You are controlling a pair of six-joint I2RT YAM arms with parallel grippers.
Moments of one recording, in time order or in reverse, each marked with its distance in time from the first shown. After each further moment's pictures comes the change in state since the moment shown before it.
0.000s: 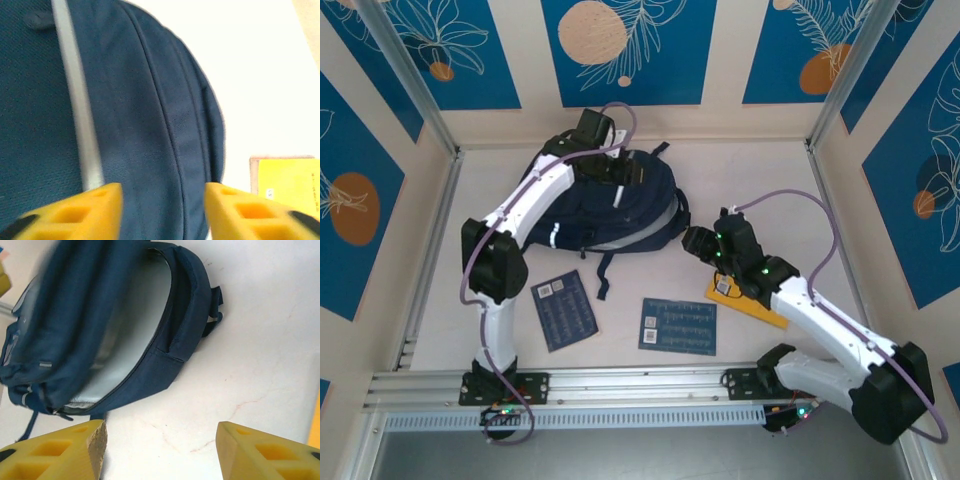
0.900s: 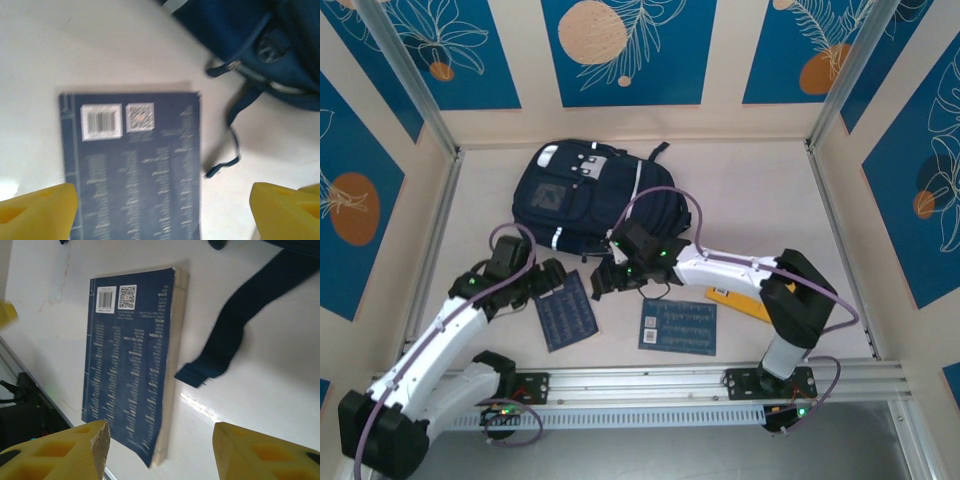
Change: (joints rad) left arm 0.106 -1.180 -1.350 0.054 -0.275 -0.524; right arm 0.372 0.705 0.405 0.025 -0.420 -0.139
